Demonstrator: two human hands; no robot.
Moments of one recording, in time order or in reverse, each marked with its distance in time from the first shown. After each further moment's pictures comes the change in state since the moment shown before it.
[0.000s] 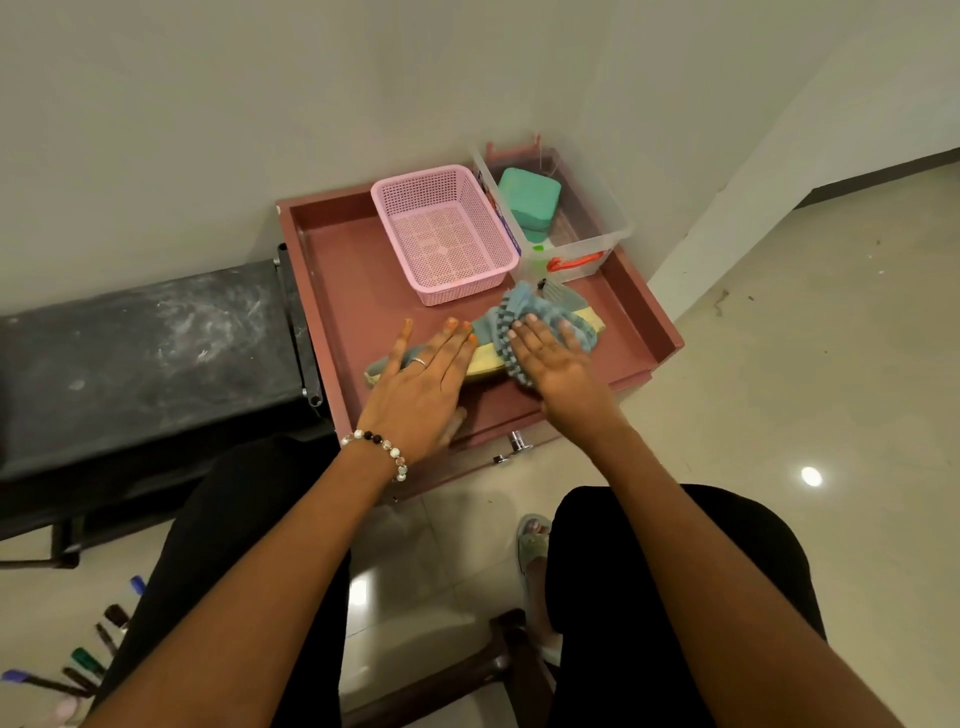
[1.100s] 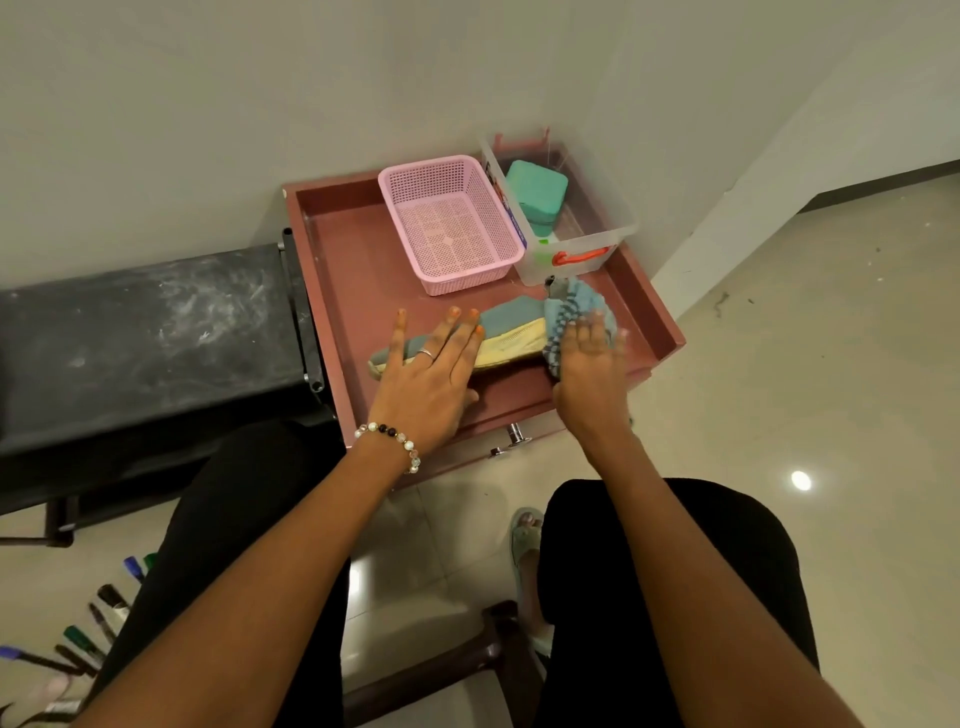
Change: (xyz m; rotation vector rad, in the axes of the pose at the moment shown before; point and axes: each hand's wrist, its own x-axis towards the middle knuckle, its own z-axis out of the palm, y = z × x) left_hand -0.001 0.010 0.006 -0.022 0.082 -0.065; right_hand -0.008 -0.007 -0.008 -0.079 -0.049 0.502
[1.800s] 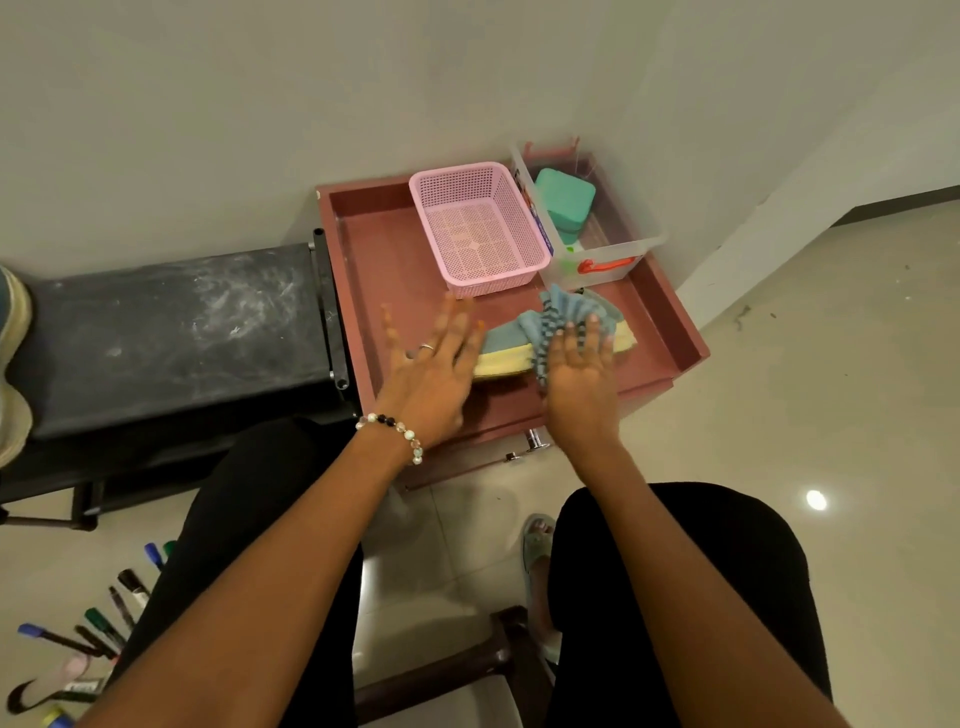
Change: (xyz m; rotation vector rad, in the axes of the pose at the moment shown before) left_hand -0.003 -0.020 -0.013 -0.077 -0.175 -0.061; right_hand -0.002 -0.035 0.012 0.038 0.069 -0.151
